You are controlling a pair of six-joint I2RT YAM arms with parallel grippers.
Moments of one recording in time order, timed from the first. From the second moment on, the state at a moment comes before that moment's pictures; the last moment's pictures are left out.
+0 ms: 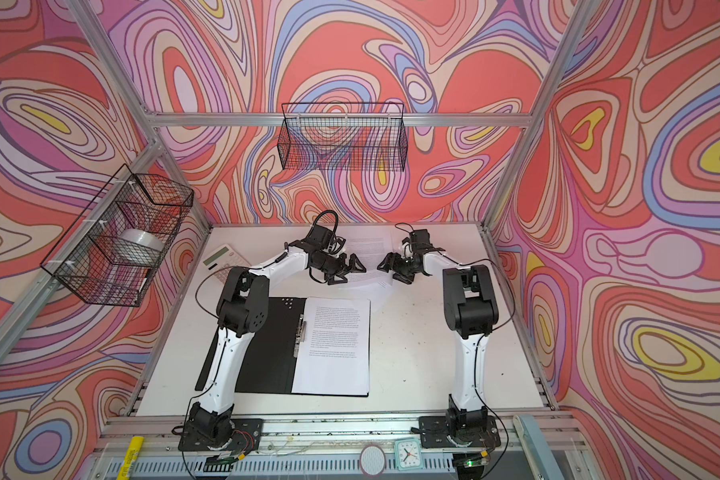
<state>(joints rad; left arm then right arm) -0.43 2.41 1.94 -0.57 0.65 -0.62 0.11 2.15 1.50 -0.38 -0.59 0.48</state>
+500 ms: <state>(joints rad) -0.43 2.40 1.93 -0.57 0.65 -0.60 0.11 2.29 1.74 -0.38 -0.70 0.42</state>
